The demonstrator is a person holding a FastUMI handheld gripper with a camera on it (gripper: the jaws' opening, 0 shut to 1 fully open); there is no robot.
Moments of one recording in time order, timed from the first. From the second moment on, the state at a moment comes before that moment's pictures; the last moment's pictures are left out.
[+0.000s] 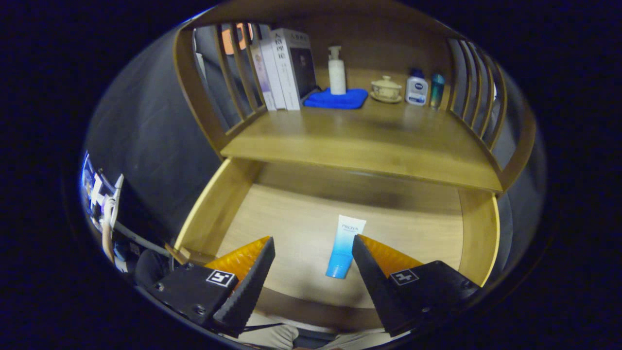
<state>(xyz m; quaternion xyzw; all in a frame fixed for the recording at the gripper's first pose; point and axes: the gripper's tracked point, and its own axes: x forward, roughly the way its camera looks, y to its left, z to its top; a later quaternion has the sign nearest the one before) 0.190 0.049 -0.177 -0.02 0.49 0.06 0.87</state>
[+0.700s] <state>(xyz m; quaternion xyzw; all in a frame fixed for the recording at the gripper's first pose) 0.200 0.022 -0.256 0.01 0.63 -0.02 0.77</state>
